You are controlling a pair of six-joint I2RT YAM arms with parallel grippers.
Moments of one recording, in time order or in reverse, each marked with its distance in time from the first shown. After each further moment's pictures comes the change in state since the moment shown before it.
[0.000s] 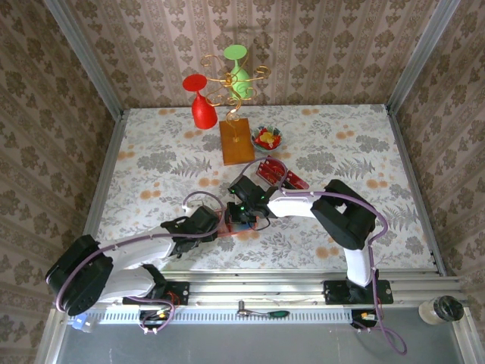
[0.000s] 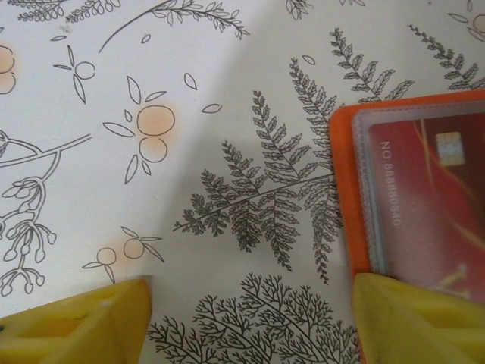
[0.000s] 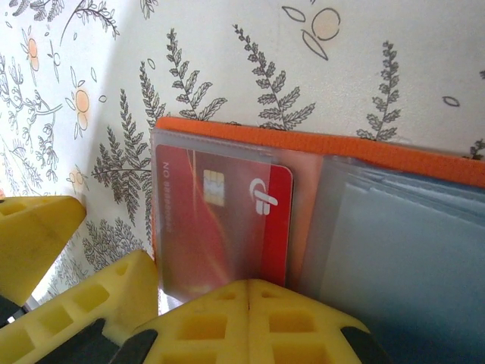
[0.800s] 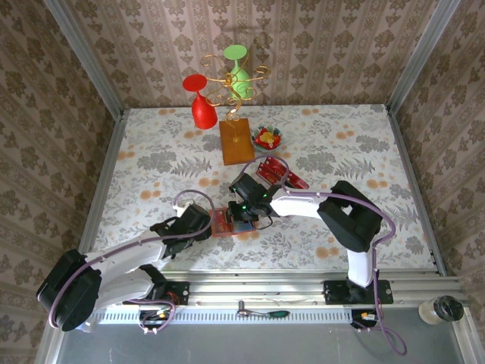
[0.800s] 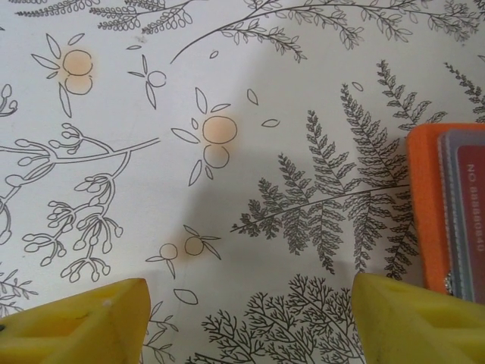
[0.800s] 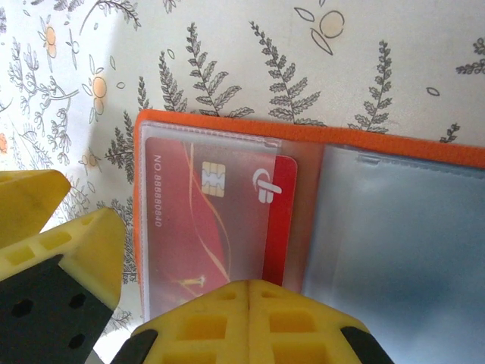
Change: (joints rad) left arm 0.077 -0.113 -0.031 -0.050 0.024 -0.001; right arm -0.007 -0.043 0.002 -0.058 0.002 -0.044
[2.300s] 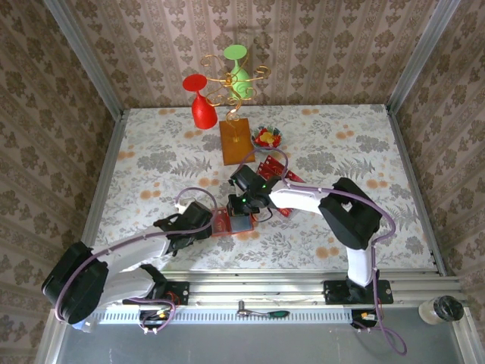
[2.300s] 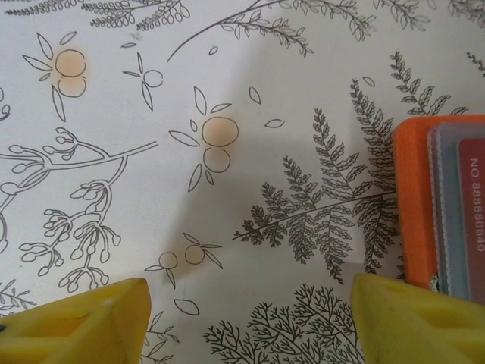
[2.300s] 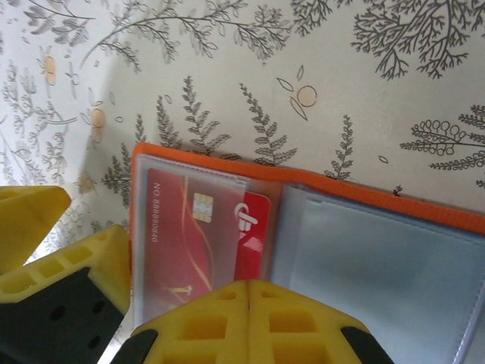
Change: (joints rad) left arm 0.013 0.072 0.035 -0.009 0.010 0.024; right arm -0.037 0.019 0.100 -0.121 0.021 -0.084
